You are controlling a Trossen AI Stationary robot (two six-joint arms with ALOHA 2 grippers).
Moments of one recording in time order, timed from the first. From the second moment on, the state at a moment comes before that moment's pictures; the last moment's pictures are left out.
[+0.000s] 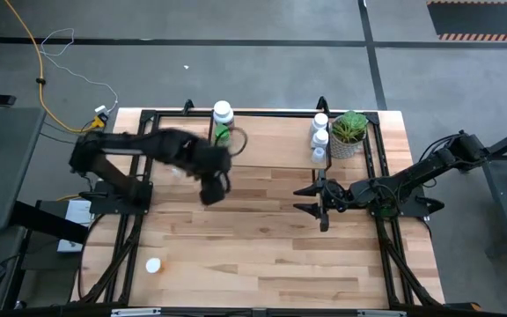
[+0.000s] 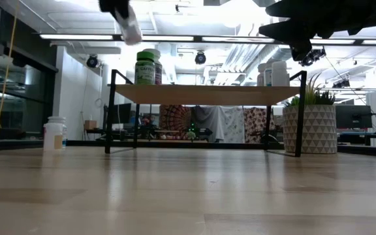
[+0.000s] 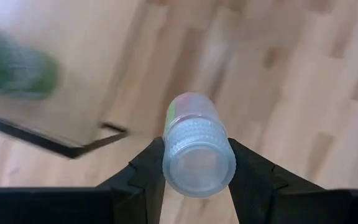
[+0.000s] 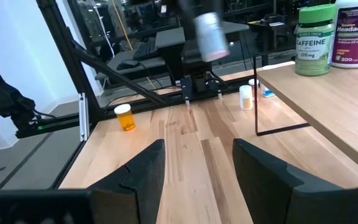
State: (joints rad) left arm 0.04 1.56 1.67 -1.37 -0.15 -0.38; right arm 0.36 1.07 0.37 0.61 0.37 0.23
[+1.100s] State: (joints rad) left arm 0.38 1.85 1.85 -1.49 -0.11 -0.21; right arm 0.36 1.07 0.37 0.59 0.37 0.23
